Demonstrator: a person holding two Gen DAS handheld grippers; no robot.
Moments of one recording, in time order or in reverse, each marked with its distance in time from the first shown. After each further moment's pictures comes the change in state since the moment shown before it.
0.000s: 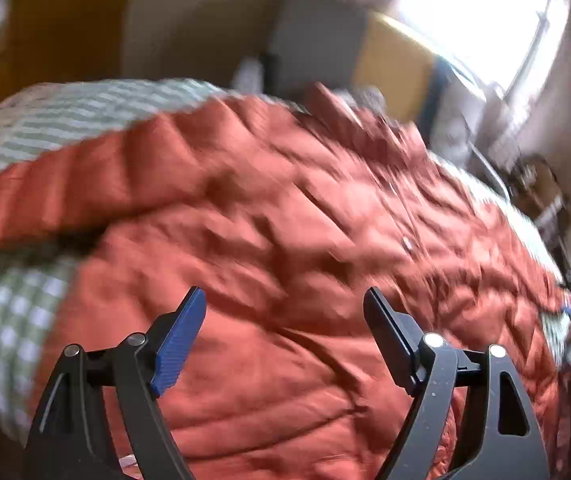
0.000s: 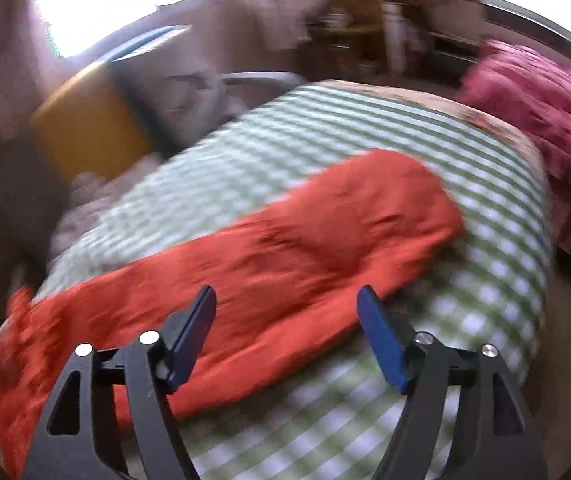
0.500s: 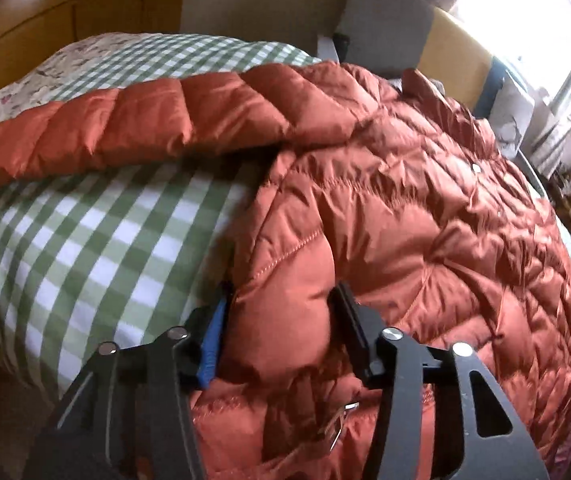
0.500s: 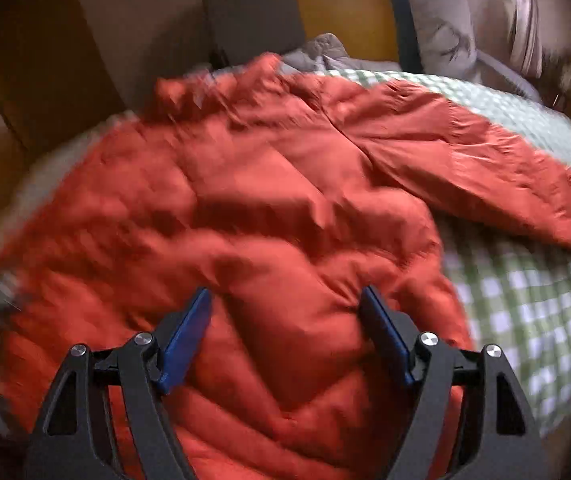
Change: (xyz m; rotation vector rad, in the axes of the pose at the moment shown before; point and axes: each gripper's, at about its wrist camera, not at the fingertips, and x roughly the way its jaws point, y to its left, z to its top) left arm -0.007 0.081 -0.042 -0.077 0.107 0.110; right arm -0.051 0.184 -0.209 -0.672 0.200 0.312
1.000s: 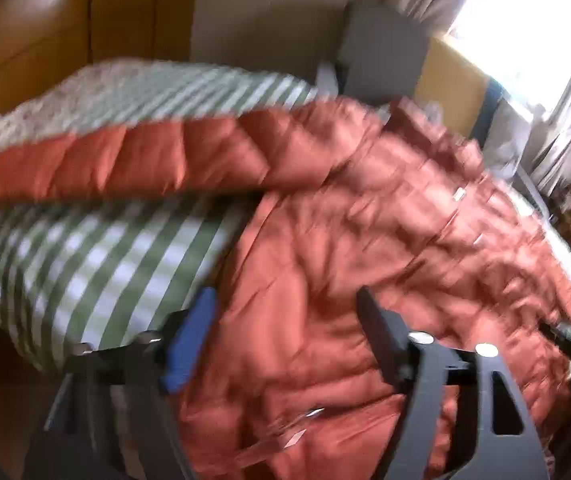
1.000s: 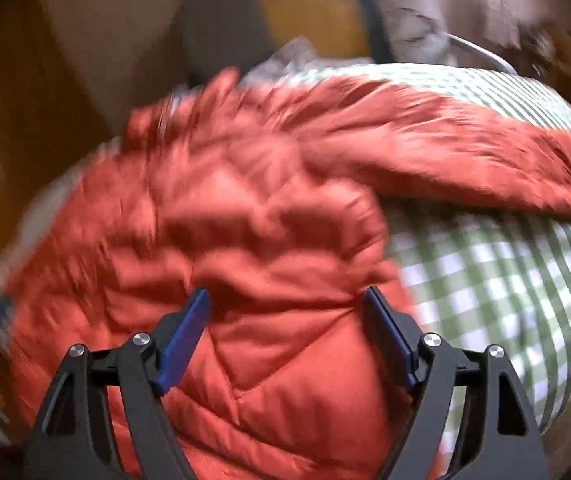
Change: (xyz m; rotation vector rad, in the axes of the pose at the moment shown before) left arm -0.043 -0.025 0.012 -0.005 -0.133 0.009; right arm -0.020 -0.067 0.004 0.238 -0.065 0.097
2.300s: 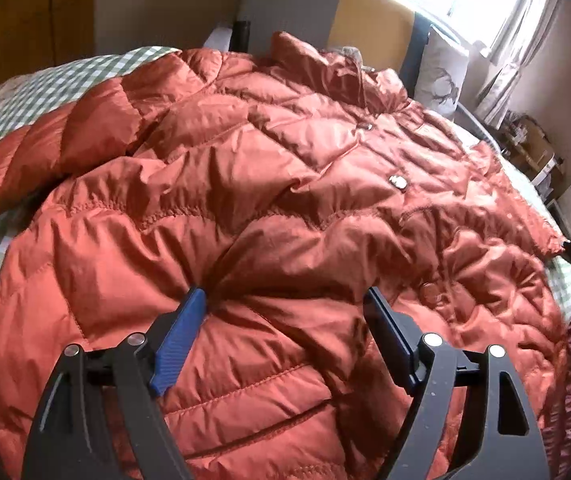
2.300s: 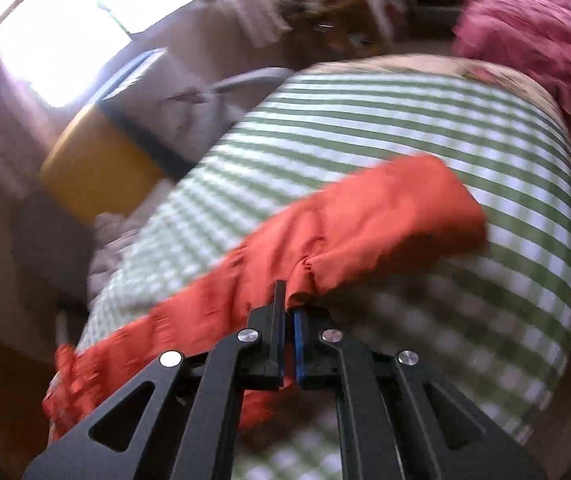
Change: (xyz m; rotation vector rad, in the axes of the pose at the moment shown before) left arm 0.071 -0.097 -0.015 0.171 0.144 -0.184; right arm -0.035 -0.214 0.103 0.619 -0.253 -0.247
